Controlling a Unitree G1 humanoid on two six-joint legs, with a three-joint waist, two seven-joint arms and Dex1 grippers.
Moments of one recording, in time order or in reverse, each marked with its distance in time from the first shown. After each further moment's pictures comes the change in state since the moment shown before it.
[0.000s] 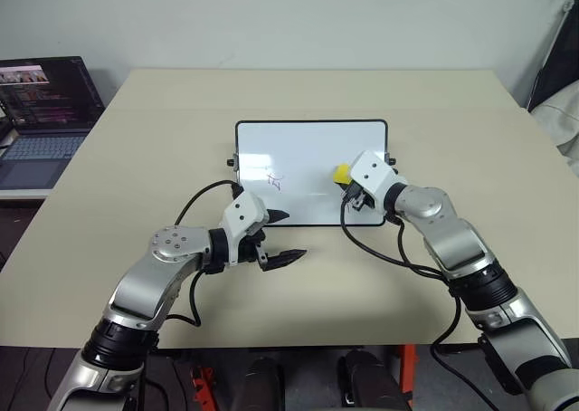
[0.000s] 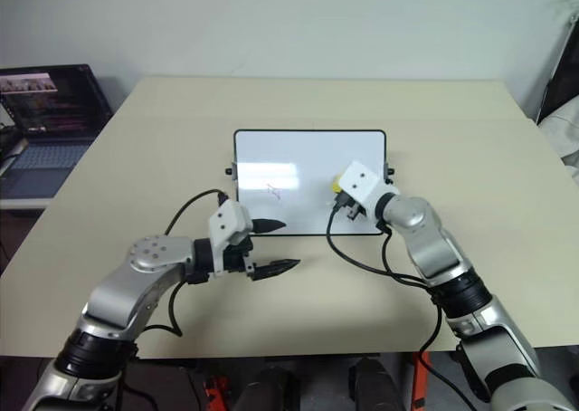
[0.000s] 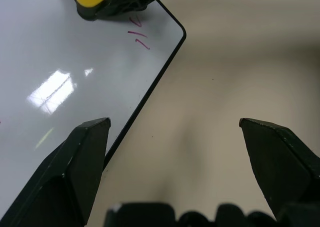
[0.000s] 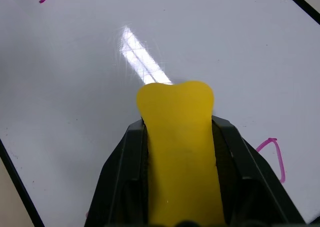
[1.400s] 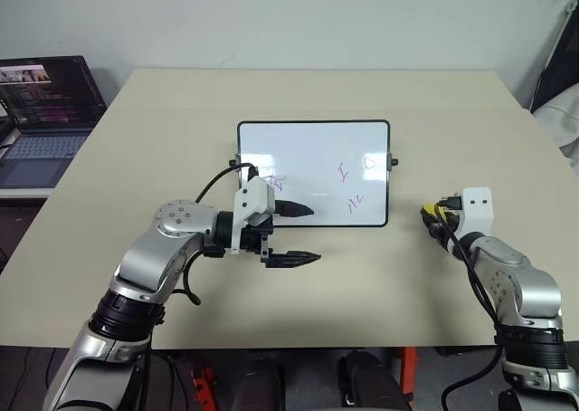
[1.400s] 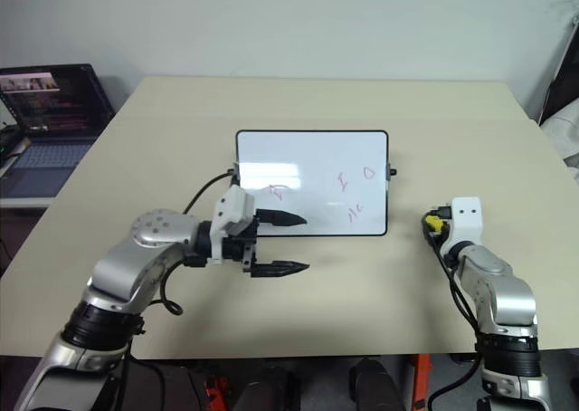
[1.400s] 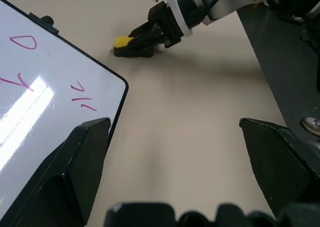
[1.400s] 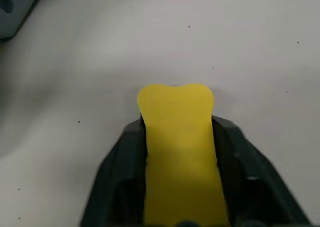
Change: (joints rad) left arm -0.142 0.011 -0.033 0.067 -0.100 -0.069 -0.237; right arm 0.394 0.037 -0.558 -0.171 0.420 0.364 -0.316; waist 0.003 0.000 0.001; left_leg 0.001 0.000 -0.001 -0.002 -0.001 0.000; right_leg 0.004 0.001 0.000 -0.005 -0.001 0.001
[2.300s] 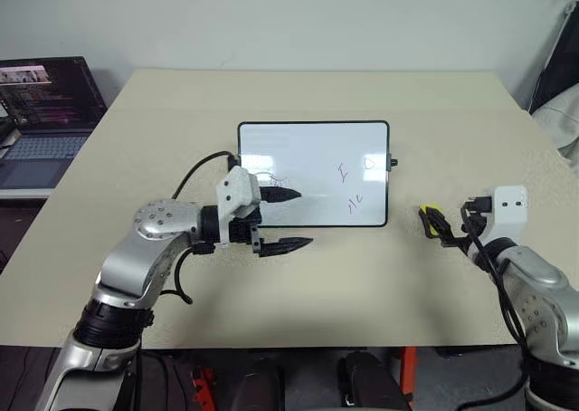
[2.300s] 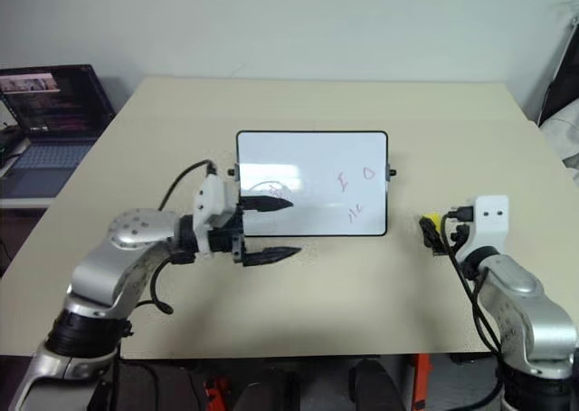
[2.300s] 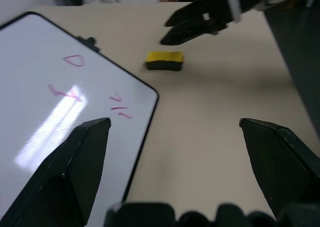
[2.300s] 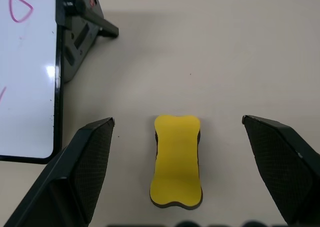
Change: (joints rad) left arm -0.021 0.019 0.043 -0.035 -0.018 -0.001 0.025; right arm 0.095 -0.039 -0.103 -0.295 0.144 0.121 -0.021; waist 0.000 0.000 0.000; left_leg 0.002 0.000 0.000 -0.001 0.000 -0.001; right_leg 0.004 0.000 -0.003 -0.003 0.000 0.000
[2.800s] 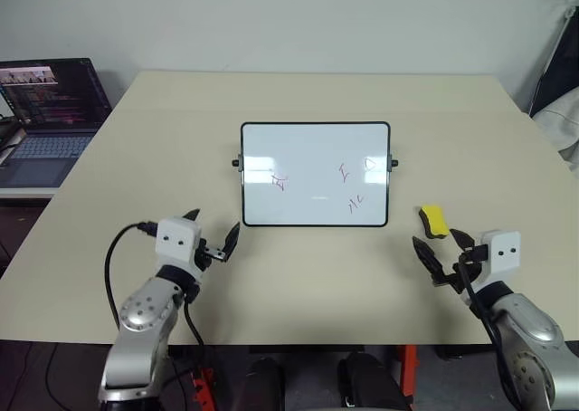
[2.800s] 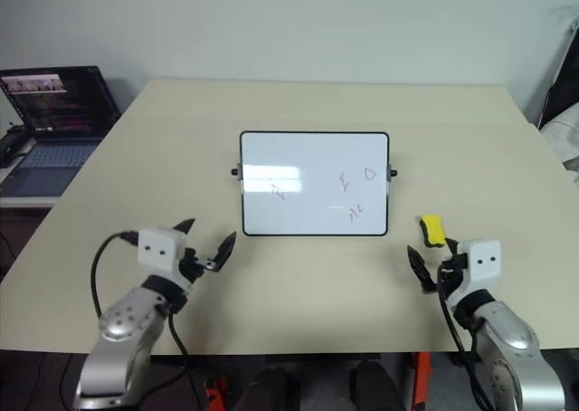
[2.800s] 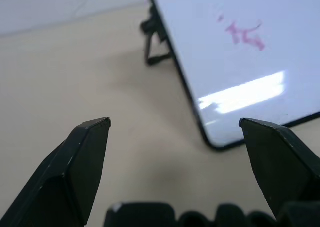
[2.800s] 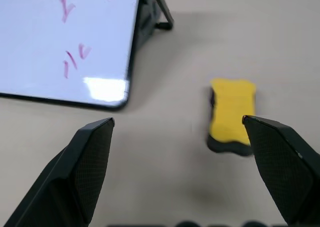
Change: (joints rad) left arm 0.468 -0.248 0.282 -0.052 0.239 -0.208 0.675; right arm 0.352 0.074 0.076 -0.108 -0.049 -0.399 0.132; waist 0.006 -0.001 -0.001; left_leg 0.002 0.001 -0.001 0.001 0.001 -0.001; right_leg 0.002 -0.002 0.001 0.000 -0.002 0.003
